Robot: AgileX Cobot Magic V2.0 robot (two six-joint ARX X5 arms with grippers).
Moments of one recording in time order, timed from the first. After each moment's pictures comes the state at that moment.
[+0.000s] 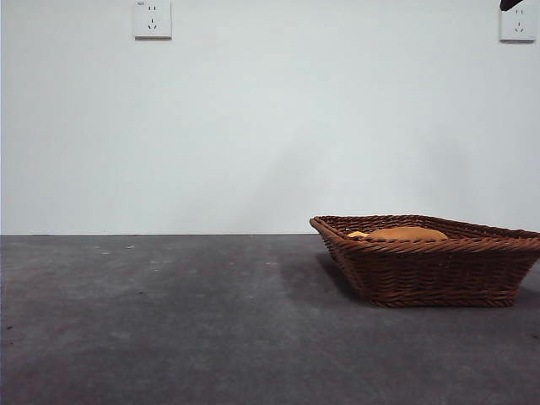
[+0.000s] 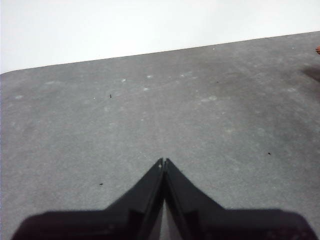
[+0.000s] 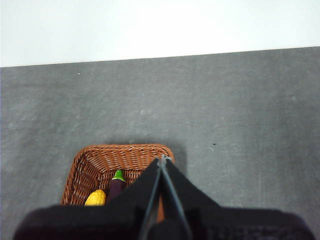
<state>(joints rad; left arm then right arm) -0.06 0.01 0.02 -0.18 0.01 0.07 -0.02 1.44 1.65 -0.77 -0.18 0.03</state>
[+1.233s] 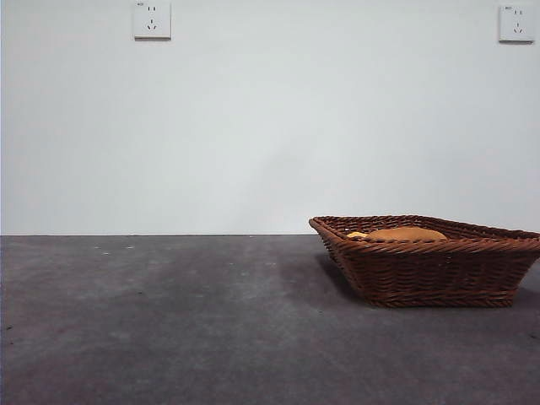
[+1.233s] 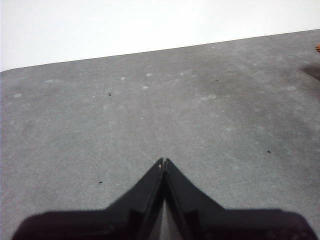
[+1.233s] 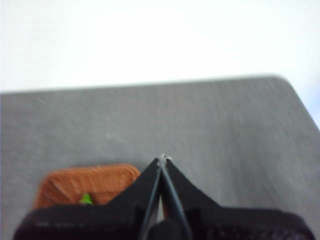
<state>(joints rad) -0.06 0.02 0.02 -0.17 0.01 0.07 0.02 1.27 1.54 -0.66 0.03 0.03</state>
